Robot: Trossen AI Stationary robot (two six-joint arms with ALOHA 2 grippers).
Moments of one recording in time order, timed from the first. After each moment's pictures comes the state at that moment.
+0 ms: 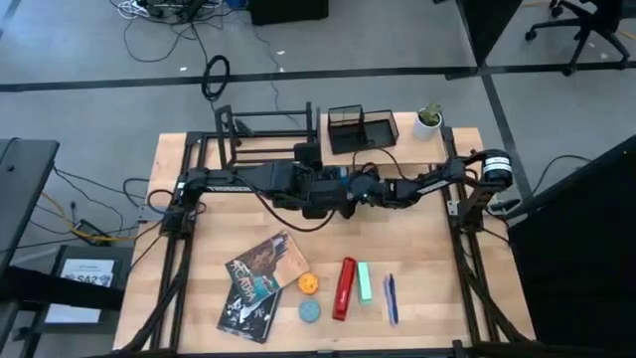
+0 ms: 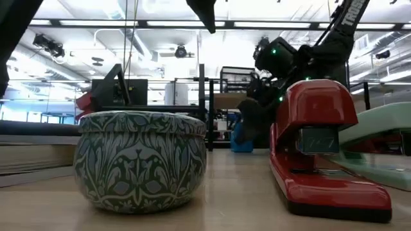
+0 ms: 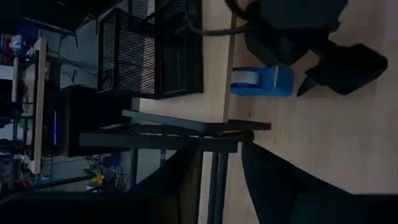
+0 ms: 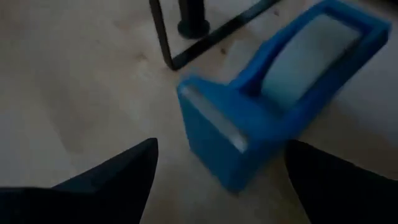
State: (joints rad) left arm -0.10 2.01 2.25 -1.39 -0.76 0.05; right arm -0.18 1.77 0.67 0.39 0.31 0.37
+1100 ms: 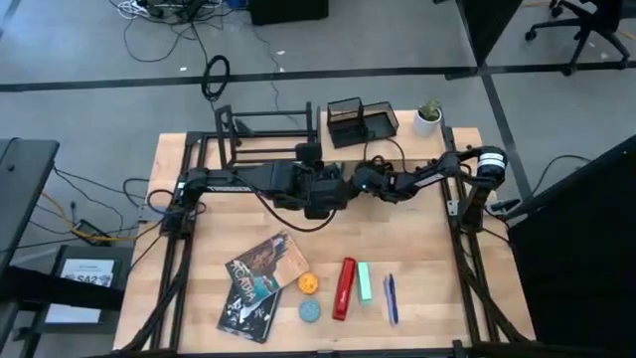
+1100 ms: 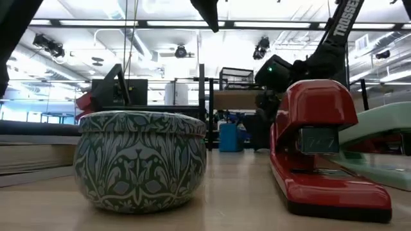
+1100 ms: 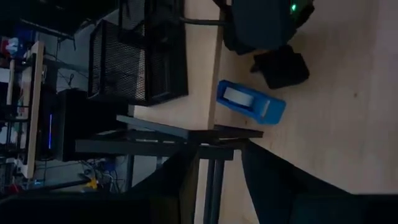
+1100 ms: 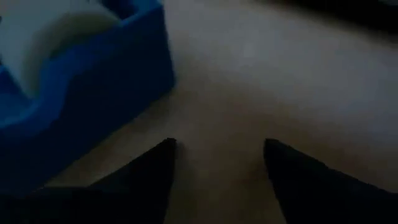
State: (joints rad) left arm -0.10 2.01 2.25 -1.35 -0.75 0.07; right arm -0.28 1.79 0.66 0.28 0.60 0.60
